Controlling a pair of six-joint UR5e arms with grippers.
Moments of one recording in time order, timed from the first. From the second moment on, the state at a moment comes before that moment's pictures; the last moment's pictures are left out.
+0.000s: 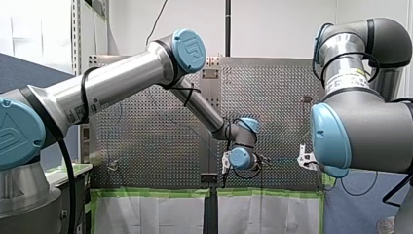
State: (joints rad) left arm -0.89 -2.63 -1.17 -2.76 -1.97 -1.69; right arm 1.51 -0.67 1.71 -0.96 1.28 1.63
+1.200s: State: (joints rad) left arm -0.86 -2.42 -1.38 -2.58 -2.05 -1.73; right arm 1.51 -0.67 1.71 -0.96 1.28 1.63
